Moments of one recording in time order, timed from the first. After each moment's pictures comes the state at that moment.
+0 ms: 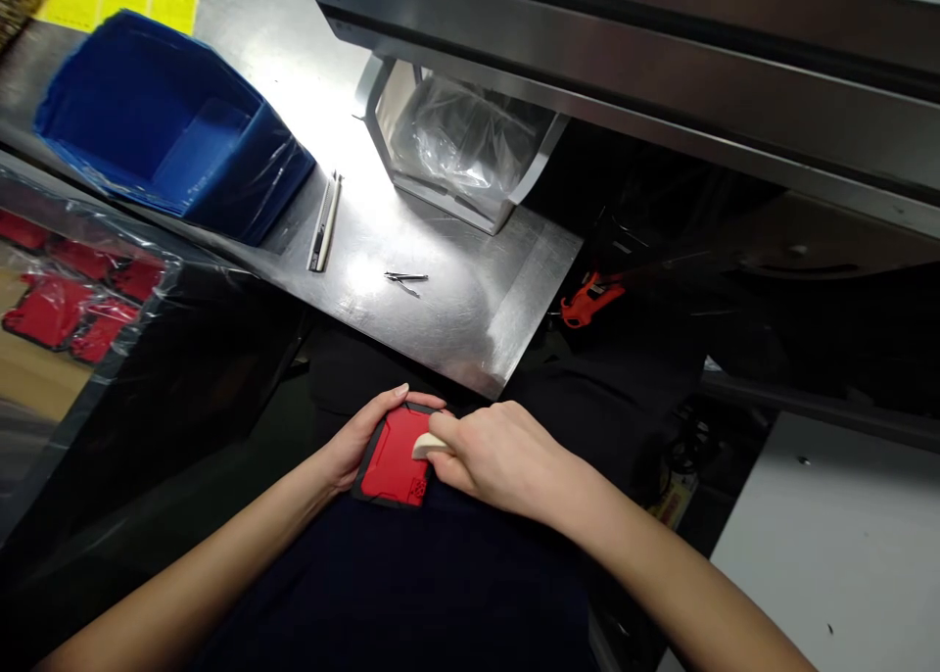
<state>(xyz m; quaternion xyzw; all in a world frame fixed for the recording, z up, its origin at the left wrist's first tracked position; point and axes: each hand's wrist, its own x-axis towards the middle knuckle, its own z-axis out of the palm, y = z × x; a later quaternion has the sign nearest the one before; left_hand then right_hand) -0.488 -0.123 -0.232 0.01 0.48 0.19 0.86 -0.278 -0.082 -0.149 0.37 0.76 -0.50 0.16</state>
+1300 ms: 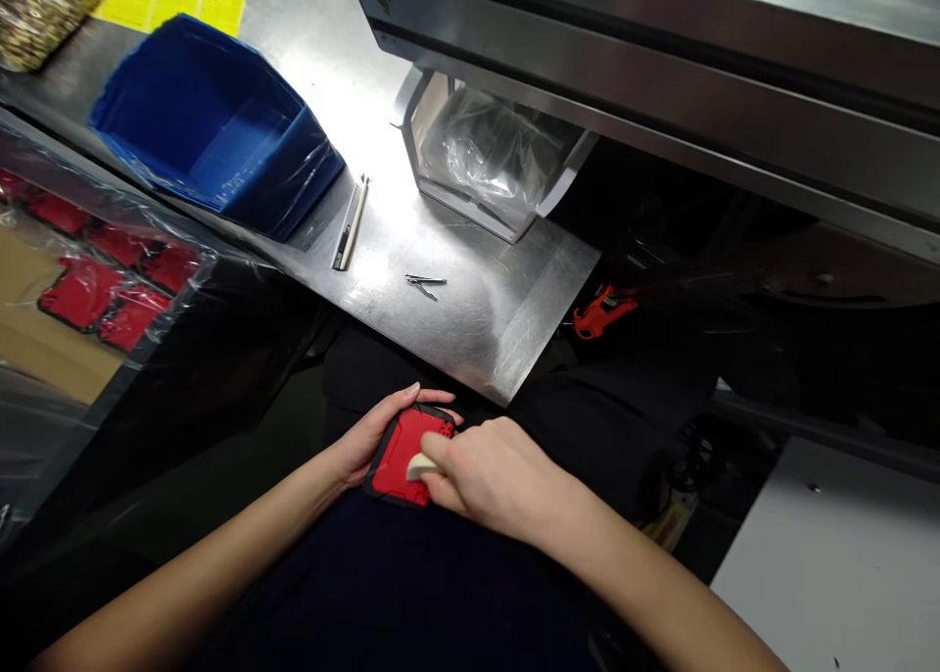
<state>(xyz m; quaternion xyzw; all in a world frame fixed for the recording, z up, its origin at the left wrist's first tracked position) -0.491 -0.125 -0.236 -0.01 0.46 0.21 0.86 -0.293 -0.078 -0.150 0.34 0.78 -0.48 0.19</state>
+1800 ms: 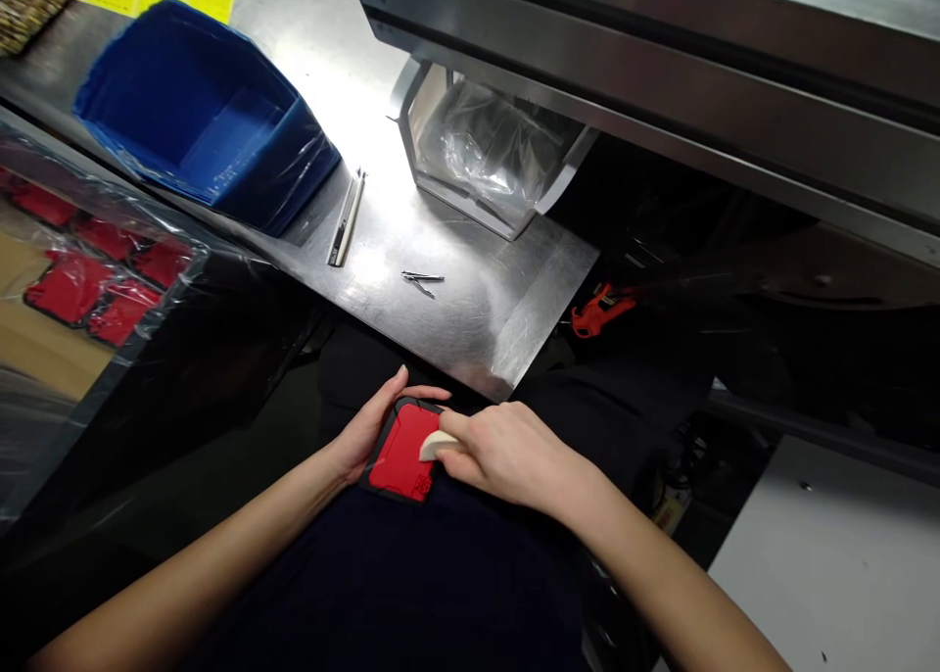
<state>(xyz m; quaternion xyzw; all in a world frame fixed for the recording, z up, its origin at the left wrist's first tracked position) -0.487 -0.123 -0.238 -0.05 0.49 0.21 0.84 -0.280 -0.077 -0.161 0.37 0.75 -0.52 0.16</state>
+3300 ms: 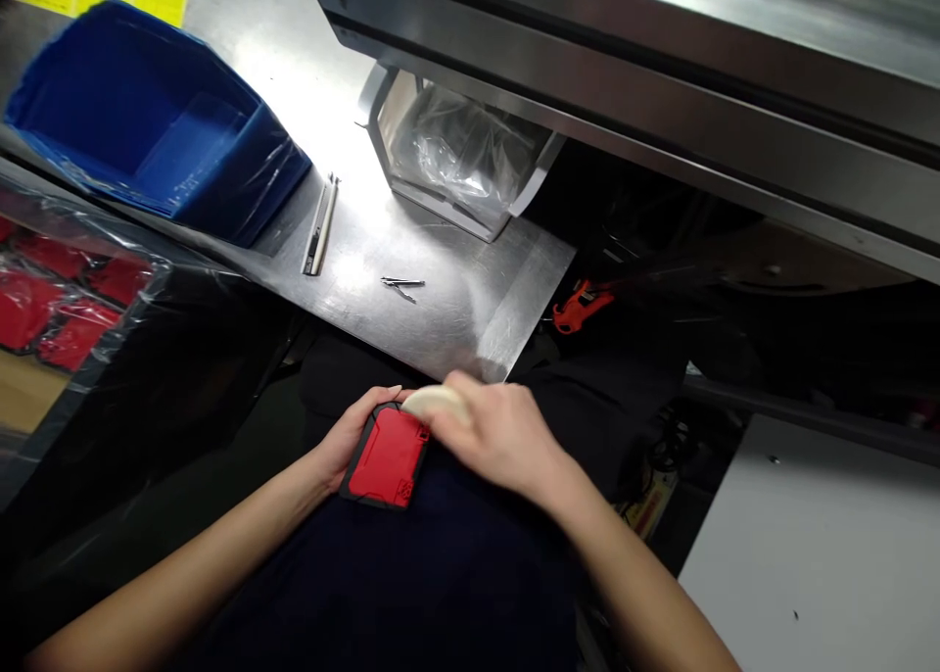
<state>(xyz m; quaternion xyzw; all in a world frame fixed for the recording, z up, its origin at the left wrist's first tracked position) -0.491 -0.112 -0.240 -0.08 0.47 0.19 0.86 -0.275 -0.077 -0.165 0.56 0.67 -0.50 0.02</state>
